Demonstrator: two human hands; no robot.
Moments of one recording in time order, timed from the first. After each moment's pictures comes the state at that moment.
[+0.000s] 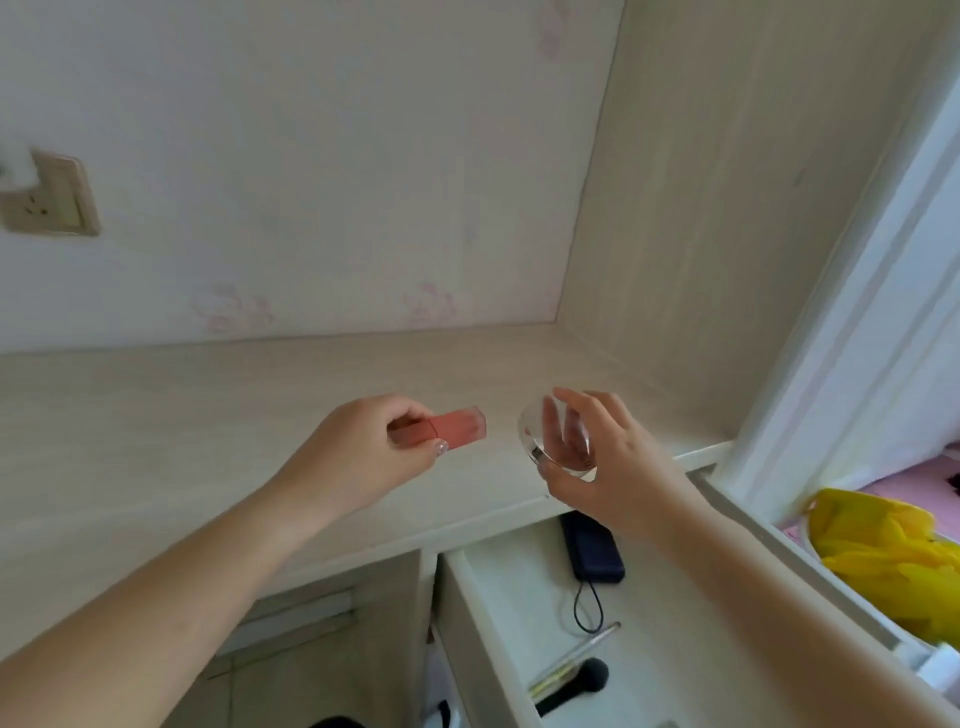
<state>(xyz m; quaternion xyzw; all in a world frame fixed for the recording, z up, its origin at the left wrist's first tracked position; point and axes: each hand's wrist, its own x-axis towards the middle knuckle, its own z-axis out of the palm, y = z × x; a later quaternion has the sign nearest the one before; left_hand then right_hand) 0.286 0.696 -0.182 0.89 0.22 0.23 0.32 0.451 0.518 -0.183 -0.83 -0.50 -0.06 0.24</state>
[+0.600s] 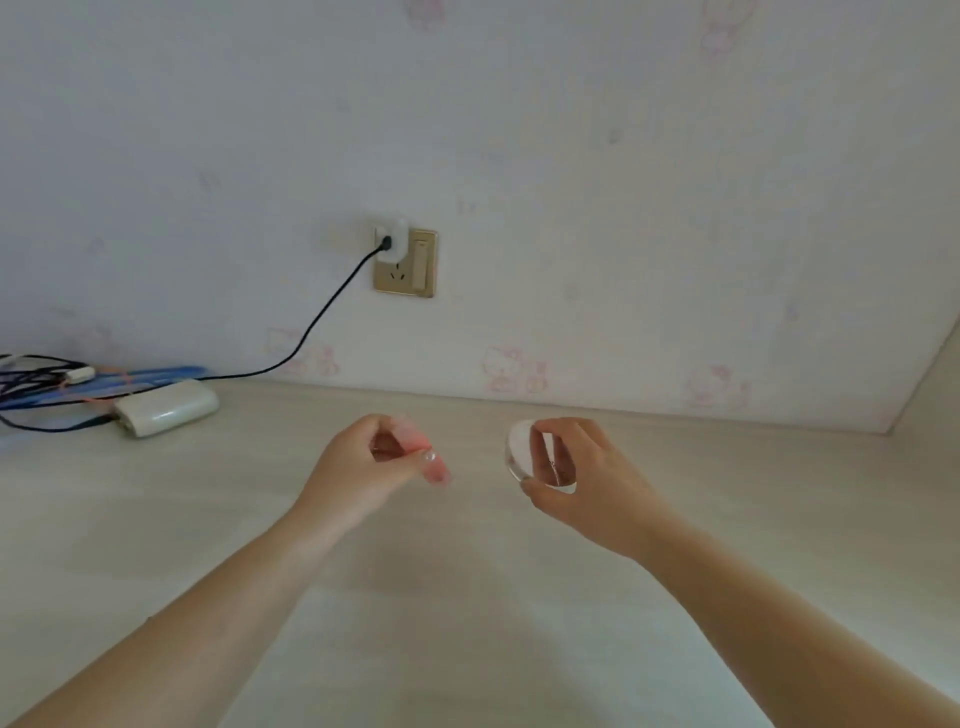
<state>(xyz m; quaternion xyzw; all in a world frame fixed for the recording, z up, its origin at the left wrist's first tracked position) 0.124 0.909 -0.201 0.69 0.40 0.41 0.43 0.341 0.825 -0.193 -0.71 -0.65 0.06 0.28</state>
